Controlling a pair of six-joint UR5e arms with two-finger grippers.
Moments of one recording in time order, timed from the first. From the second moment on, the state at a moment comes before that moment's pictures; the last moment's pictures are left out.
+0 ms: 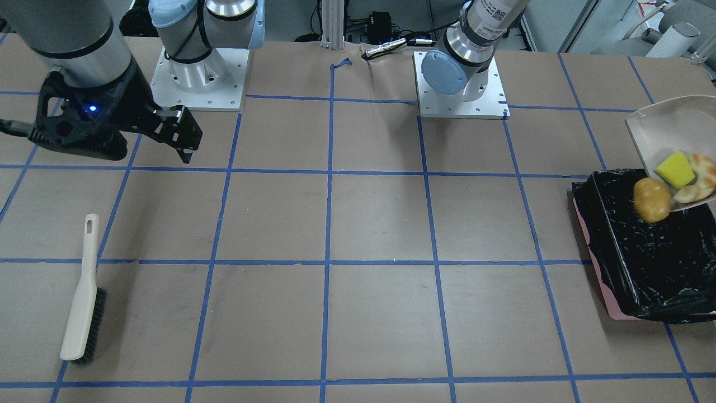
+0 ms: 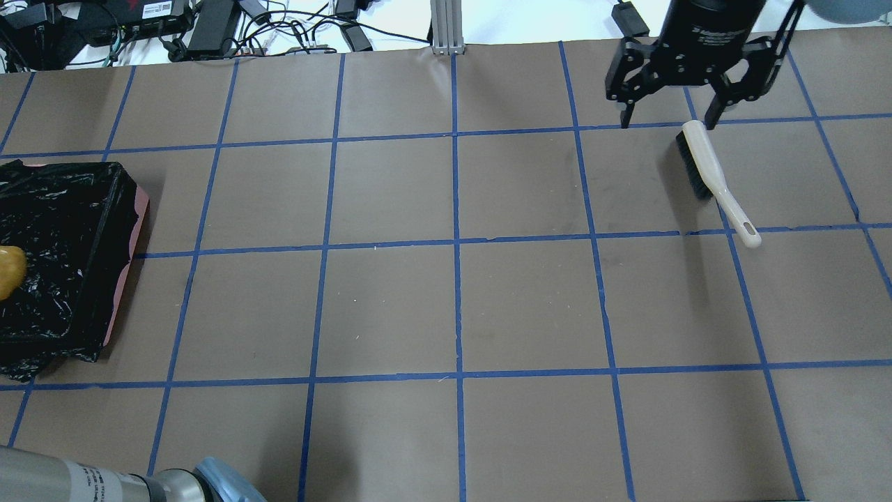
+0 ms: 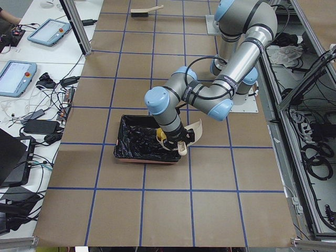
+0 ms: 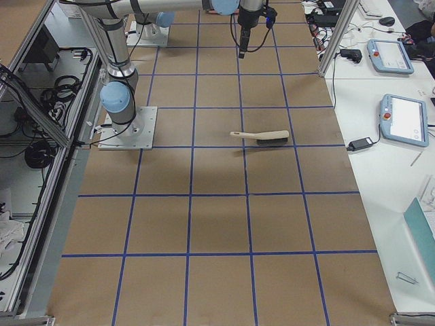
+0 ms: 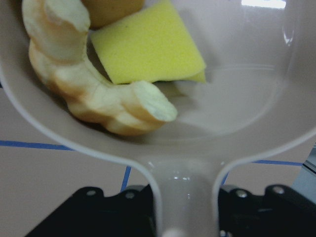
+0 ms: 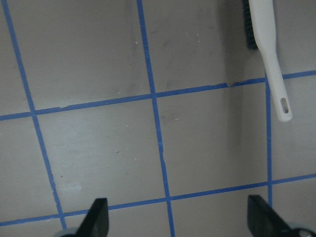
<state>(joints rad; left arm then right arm) -0.64 -1.86 -1.43 -1.50 1.97 2.23 1.61 -1.45 1.37 -1.44 -1.61 0.17</state>
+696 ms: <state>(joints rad) -0.67 -1.85 -1.43 -1.49 2.00 2.23 1.65 -1.60 1.55 -1.59 -1.60 0.12</state>
